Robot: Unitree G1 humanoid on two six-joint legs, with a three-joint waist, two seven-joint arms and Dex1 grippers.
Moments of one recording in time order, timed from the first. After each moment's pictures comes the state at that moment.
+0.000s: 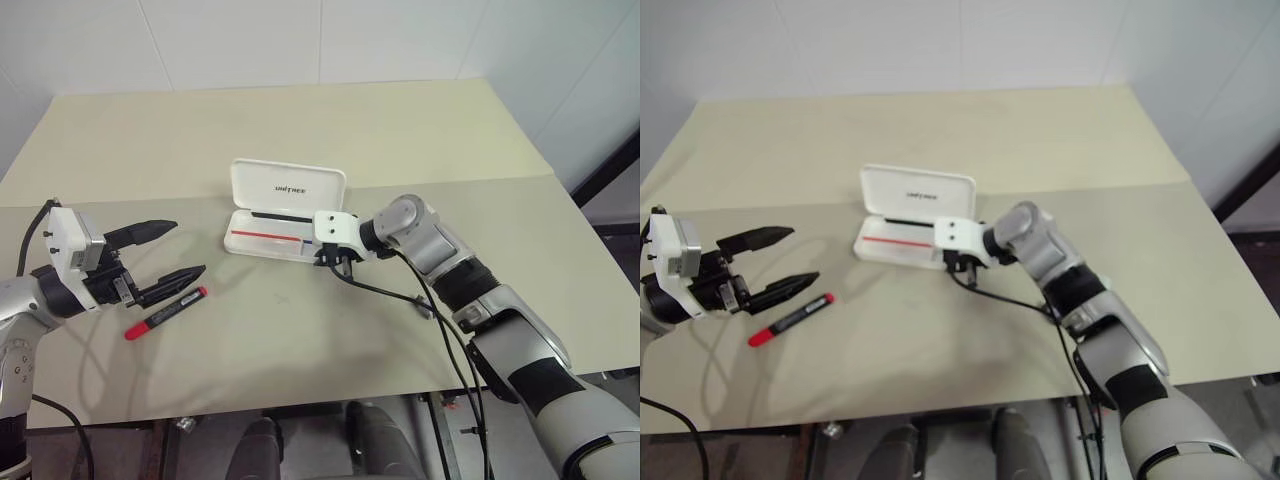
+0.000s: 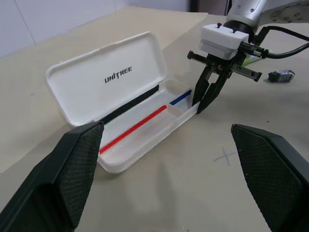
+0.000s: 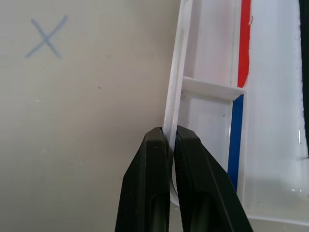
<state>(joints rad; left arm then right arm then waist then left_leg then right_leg) -0.09 0.83 0.47 -0.23 -0.62 0.37 -0.98 -1.02 -0.34 0.49 0.52 -0.15 0.22 1.21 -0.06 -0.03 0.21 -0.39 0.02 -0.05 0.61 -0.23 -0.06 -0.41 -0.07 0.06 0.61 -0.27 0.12</state>
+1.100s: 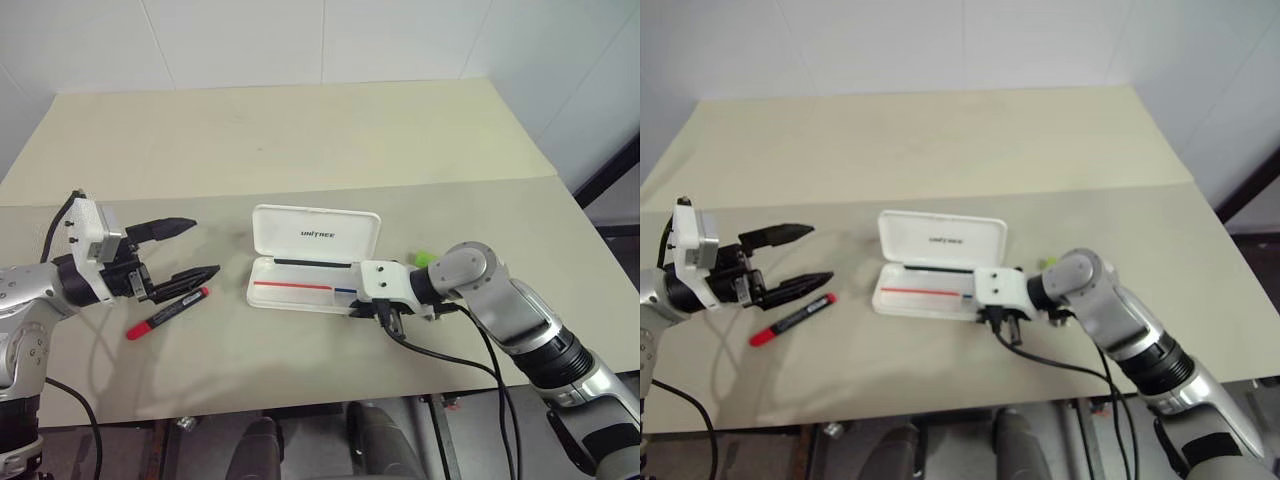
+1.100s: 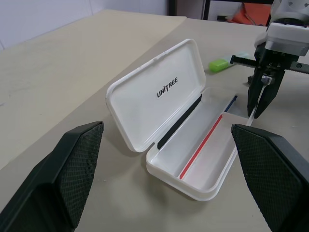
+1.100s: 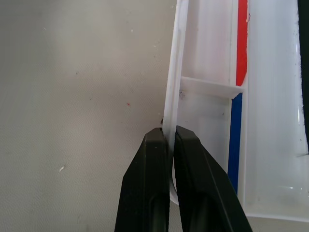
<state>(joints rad) -0.18 0.84 0.39 -0.18 -0.63 0.39 -1.04 -0.64 -0.66 0.45 -0.23 -0.02 0.55 1.26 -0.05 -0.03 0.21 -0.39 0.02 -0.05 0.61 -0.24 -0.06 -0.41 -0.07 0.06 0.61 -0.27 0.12</state>
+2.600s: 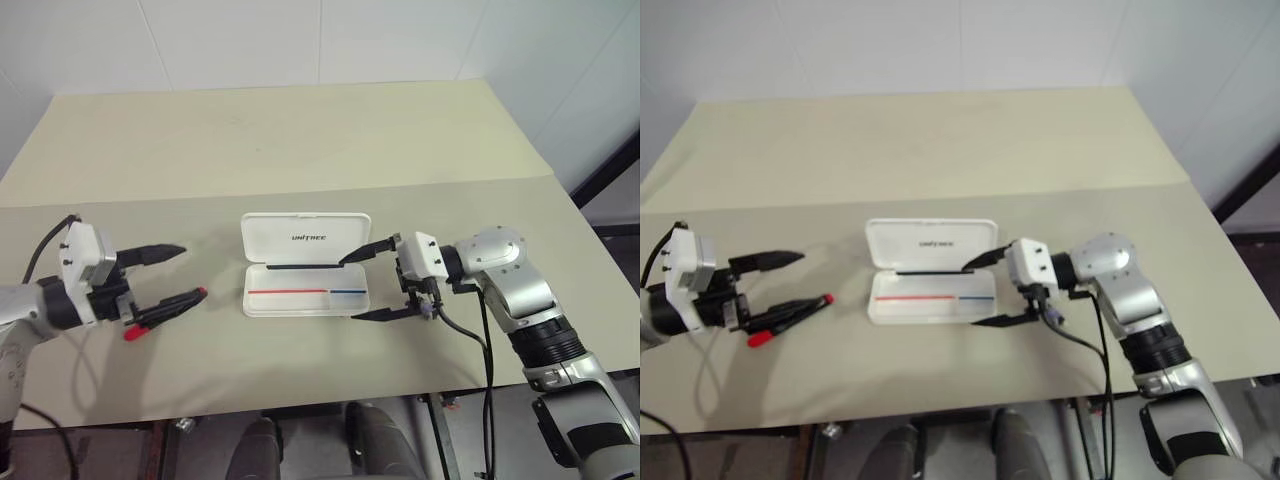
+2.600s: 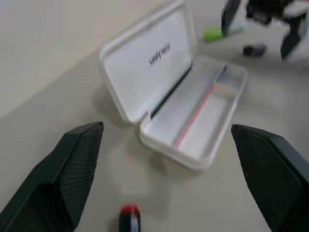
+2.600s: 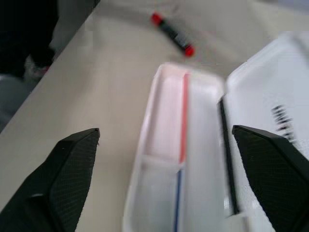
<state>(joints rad) 0.04 0.95 0.47 -0.23 -0.59 0.41 -1.09 -0.65 -0.56 0.22 0.12 0.32 -0.03 1.41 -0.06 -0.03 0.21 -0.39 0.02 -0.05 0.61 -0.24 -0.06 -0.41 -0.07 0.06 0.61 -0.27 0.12</state>
